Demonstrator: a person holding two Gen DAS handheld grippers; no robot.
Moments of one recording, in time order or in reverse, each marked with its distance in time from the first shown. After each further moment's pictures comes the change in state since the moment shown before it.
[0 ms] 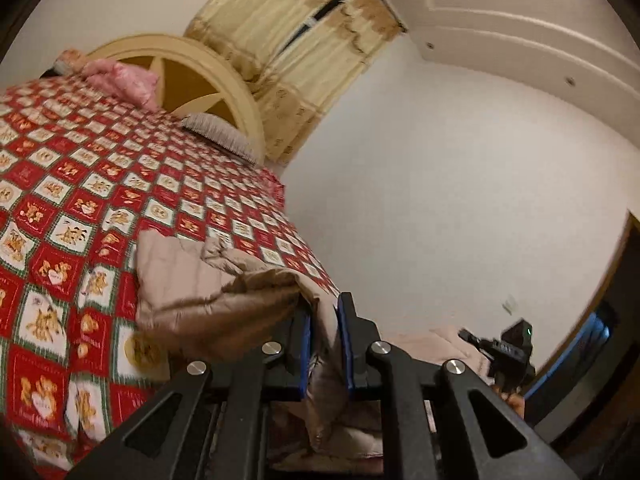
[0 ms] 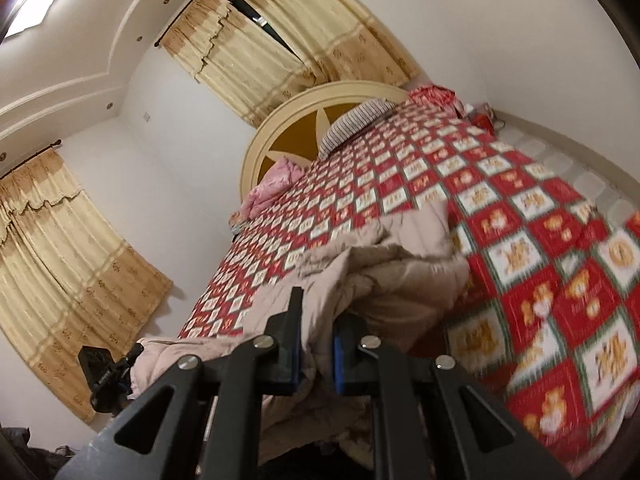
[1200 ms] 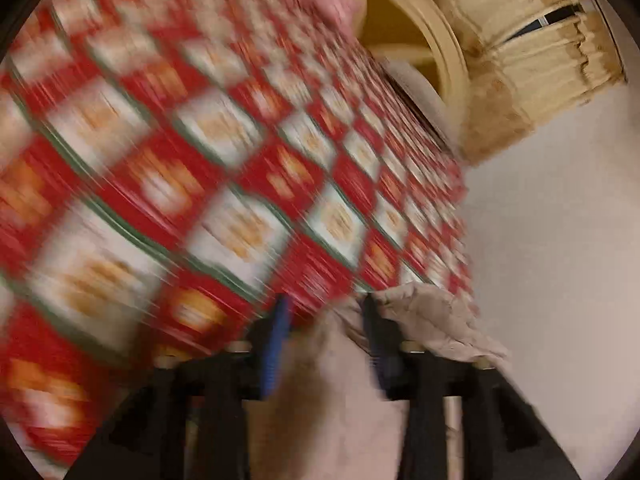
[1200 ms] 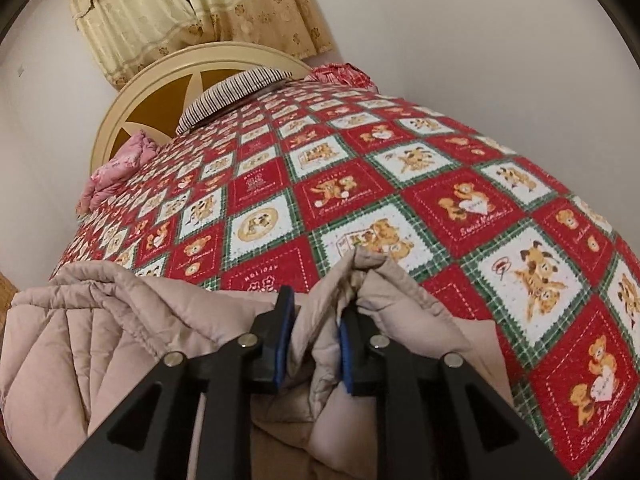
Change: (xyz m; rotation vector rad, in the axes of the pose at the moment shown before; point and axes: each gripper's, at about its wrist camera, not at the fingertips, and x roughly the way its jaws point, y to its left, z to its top) left arm 0.165 0.207 0.102 -0.407 0.101 0.595; right arm 0.366 -0.128 0.060 -0.041 0.057 -0.521
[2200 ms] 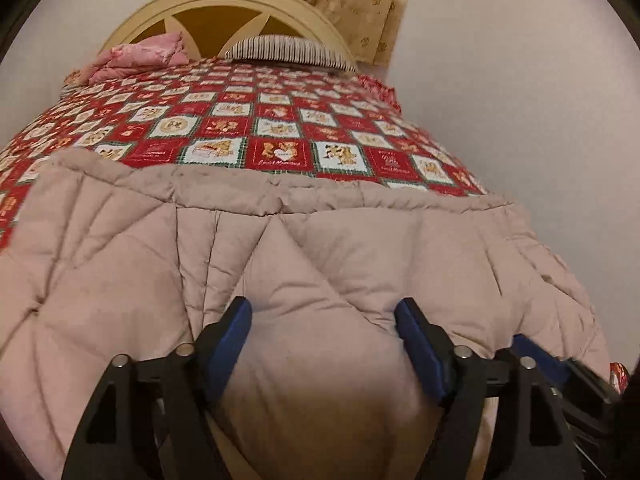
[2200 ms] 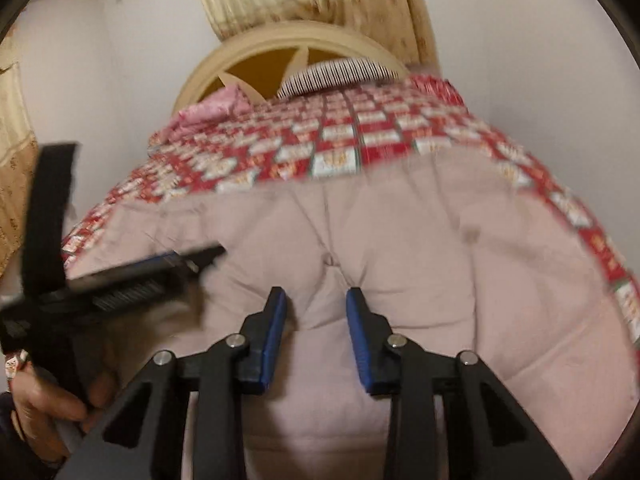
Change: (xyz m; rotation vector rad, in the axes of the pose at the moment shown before) left arm 0.185 -0.205 -0.133 0.658 0.021 -0.015; right arm -0.057 0.095 -0.091 -0.287 0.019 0.176
